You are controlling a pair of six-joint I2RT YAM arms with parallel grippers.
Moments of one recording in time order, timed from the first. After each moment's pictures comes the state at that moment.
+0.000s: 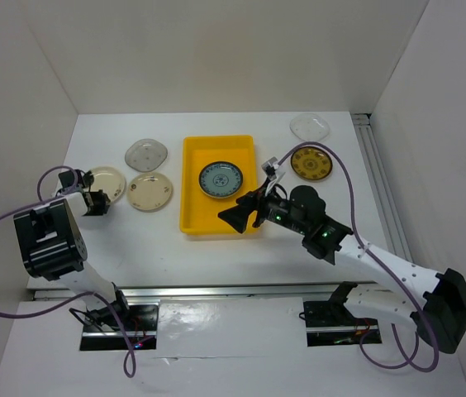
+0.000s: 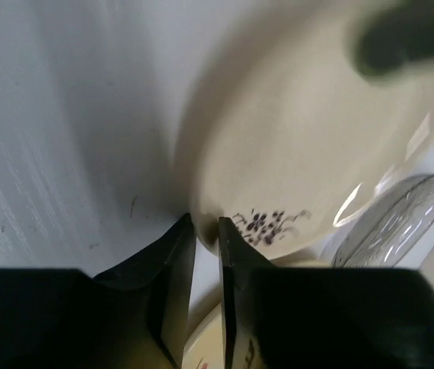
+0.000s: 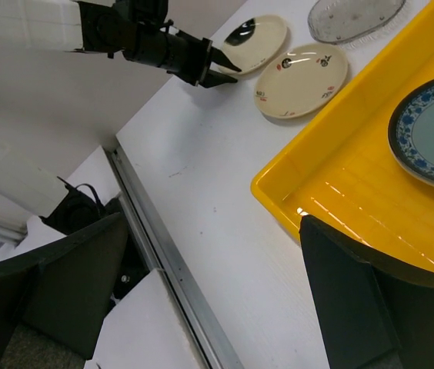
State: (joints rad) left arm 0.44 1.66 0.83 -0.13 0.01 -1.25; right arm 0.78 1.03 0.67 0.27 -0.25 0.50
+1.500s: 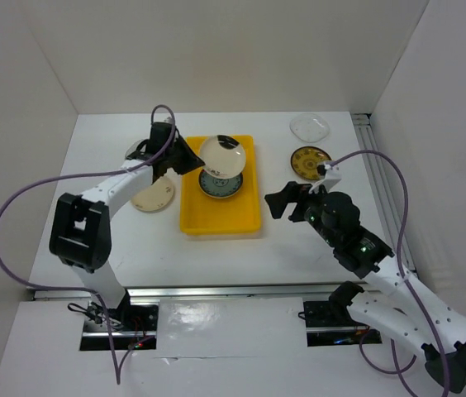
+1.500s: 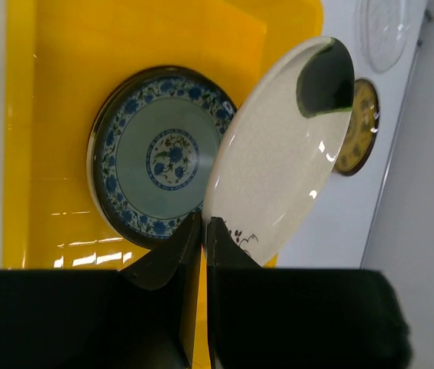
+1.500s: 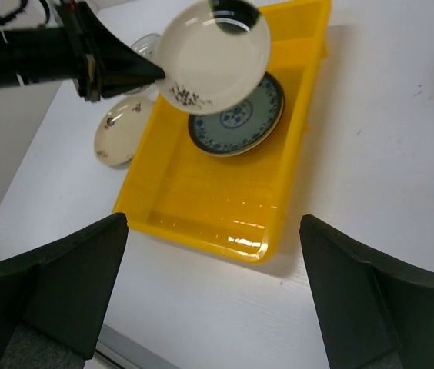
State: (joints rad) left arm -0.28 1.70 1.28 -0.23 0.17 -0.86; right arm 0.65 0.72 0.69 -0.19 0.18 0.52
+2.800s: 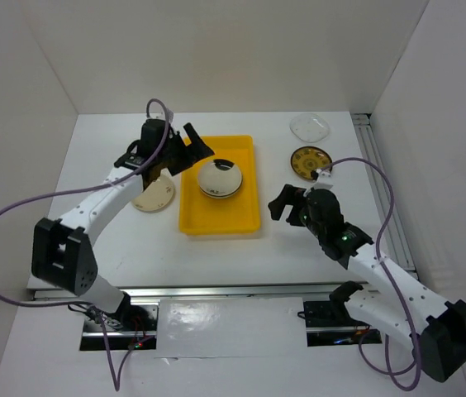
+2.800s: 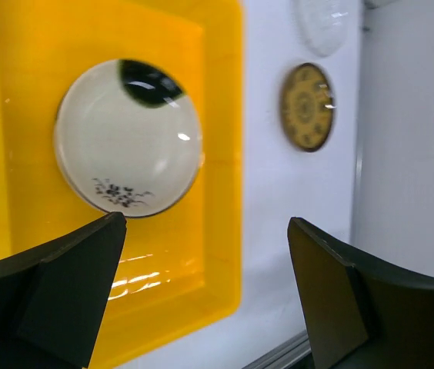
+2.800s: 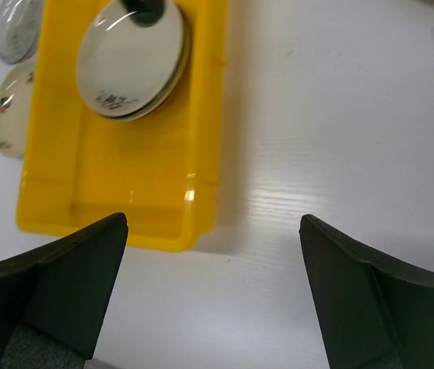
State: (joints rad) left arm -0.33 1.56 1.27 -0.29 0.15 -0.80; right arm 0.55 0.85 0.58 -0.18 0.18 0.60
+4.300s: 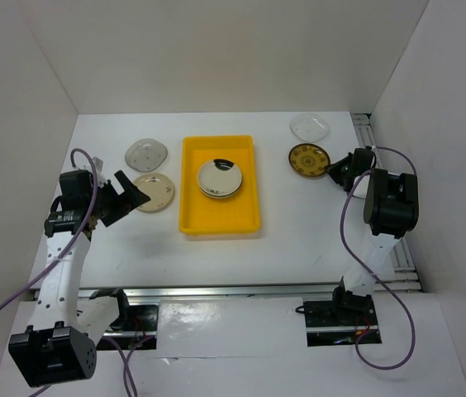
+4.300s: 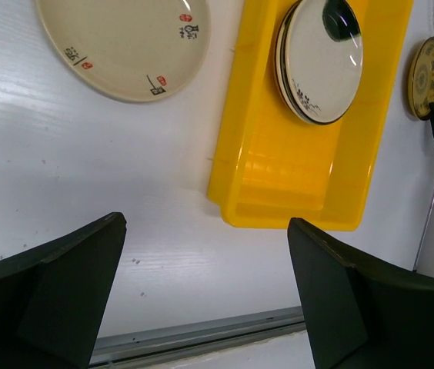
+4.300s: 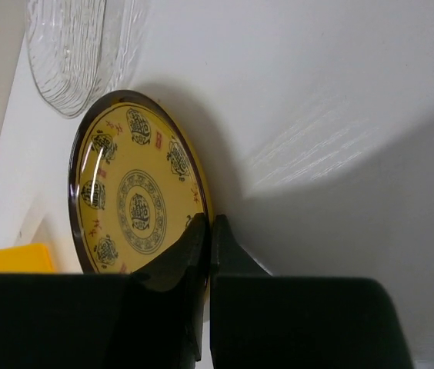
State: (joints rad) left arm 0.17 0.93 0.86 -0.67 0.37 -0.50; right arm -0.23 2.02 1.01 0.42 -0.21 0.78
